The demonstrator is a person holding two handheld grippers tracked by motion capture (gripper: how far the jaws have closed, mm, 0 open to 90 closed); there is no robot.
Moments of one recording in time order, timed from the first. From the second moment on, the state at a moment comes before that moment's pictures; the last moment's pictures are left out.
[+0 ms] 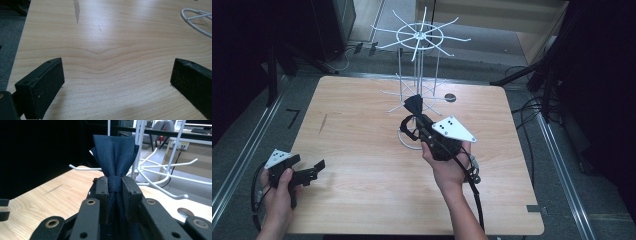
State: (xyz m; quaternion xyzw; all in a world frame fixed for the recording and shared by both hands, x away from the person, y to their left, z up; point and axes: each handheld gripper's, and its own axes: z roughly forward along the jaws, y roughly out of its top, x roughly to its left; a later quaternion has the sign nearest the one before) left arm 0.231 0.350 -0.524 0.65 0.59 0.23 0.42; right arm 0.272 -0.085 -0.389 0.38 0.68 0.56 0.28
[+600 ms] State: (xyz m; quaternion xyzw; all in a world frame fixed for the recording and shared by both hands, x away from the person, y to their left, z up) left arm 0.231 0.350 -0.524 0.65 0.59 0.22 0.42; right arm 0.272 -0.087 -0.415 0.39 0.68 0.55 0.28
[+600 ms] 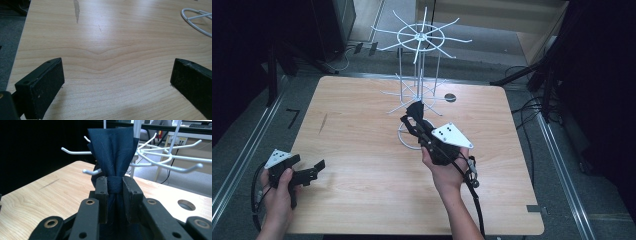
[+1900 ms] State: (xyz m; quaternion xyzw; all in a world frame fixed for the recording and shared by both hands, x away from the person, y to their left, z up) left arm 0.231 0.350 -0.524 0.66 0.59 0.22 0.42; right arm 0.270 -0.098 -0.439 0.39 0.70 0.54 0.26
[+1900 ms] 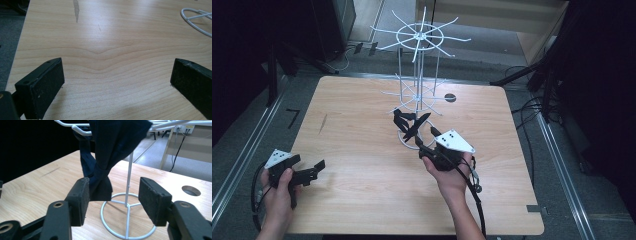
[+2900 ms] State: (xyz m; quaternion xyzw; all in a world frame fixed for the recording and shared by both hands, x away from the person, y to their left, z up) left arm 0.231 0.350 -0.524 0.65 0.59 0.22 0.42; right arm 0.251 -0.177 -0.476 0.45 0.70 0.49 0.26
